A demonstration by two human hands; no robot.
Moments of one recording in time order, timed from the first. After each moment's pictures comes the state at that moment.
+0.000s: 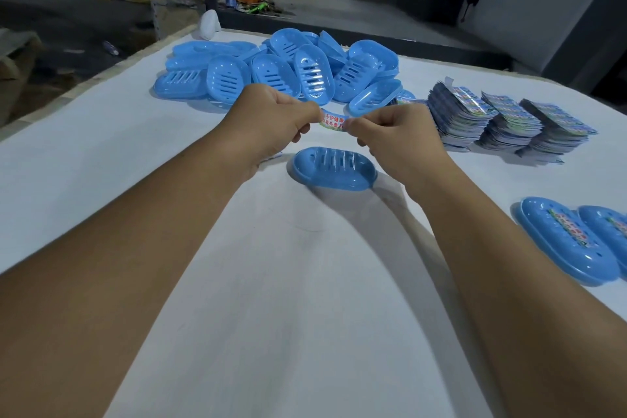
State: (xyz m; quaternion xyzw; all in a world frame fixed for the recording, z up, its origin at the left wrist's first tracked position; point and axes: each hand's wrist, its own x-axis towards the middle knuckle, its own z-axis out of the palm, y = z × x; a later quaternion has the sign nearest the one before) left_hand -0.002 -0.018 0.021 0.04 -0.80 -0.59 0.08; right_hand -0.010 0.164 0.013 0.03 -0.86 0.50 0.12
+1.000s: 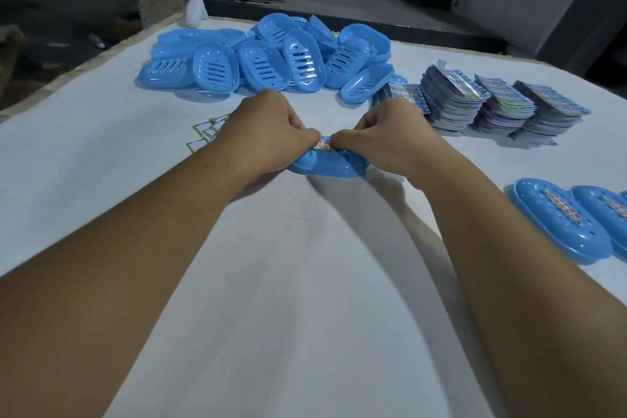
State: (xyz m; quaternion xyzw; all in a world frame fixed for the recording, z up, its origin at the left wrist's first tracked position) left_hand 0.002 -0.009 0.002 0.02 -0.93 -0.35 0.12; right_hand -0.006 0.170 0.015 0.02 -0.94 0.32 0.06
